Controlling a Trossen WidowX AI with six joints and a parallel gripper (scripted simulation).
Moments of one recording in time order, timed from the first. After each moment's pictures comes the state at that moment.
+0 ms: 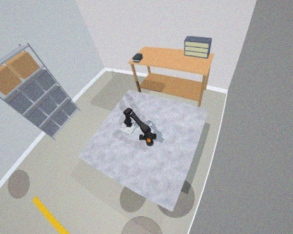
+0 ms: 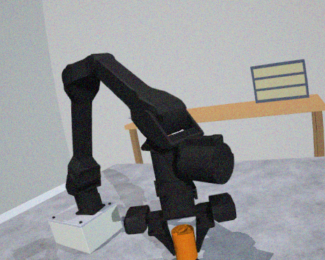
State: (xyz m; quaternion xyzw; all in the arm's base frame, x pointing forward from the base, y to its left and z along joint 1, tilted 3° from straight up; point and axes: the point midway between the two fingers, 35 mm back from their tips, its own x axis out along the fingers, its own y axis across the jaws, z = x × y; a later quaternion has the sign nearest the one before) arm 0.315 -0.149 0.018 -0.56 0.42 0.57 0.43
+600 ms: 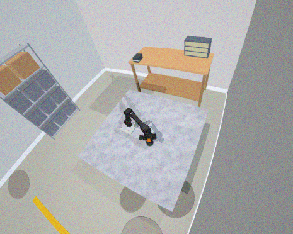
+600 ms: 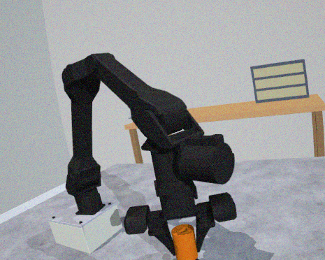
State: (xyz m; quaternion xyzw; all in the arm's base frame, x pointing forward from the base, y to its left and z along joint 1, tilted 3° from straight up) arm 0.315 -0.149 0.018 -0.56 0.42 0.57 0.42
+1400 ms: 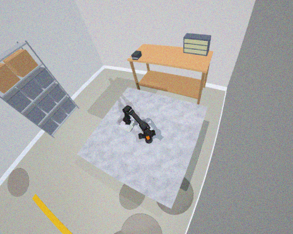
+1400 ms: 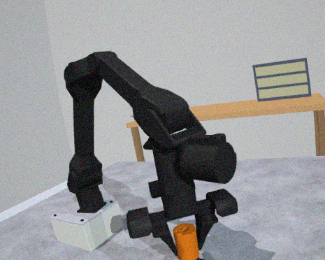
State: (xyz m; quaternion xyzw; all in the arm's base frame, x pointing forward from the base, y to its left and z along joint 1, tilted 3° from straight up) arm 0.315 -0.149 0.016 -0.60 0.36 0.61 0.36
